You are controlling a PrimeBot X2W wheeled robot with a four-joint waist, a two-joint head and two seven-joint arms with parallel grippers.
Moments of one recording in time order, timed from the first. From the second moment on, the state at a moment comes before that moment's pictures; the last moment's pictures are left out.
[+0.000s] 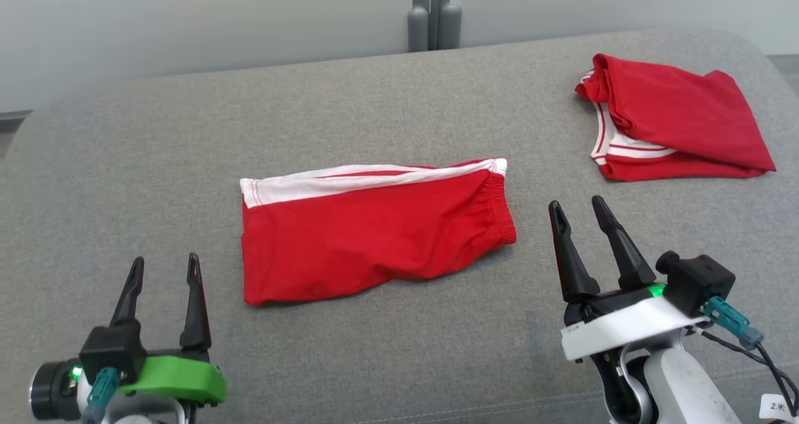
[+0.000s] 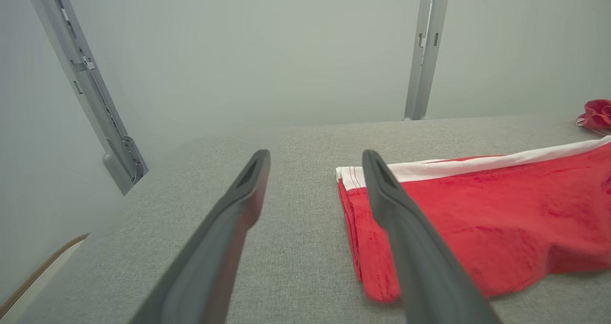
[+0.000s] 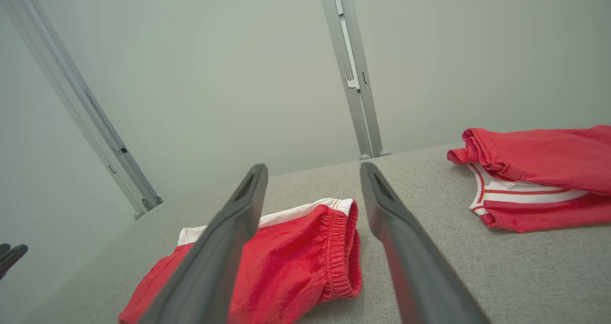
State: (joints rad) left arm -0.07 0.11 0.01 0.21 -0.13 -0.03 -0.26; right arm -0.14 -0.07 0.18 0.11 0.38 0.13 -0.26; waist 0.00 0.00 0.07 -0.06
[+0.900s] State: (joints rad) left arm 0.12 0.08 0.04 0.09 -0.11 0.00 -0.26; right arm -0.05 -0.05 0.09 0.15 0.26 0.13 -0.26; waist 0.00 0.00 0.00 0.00
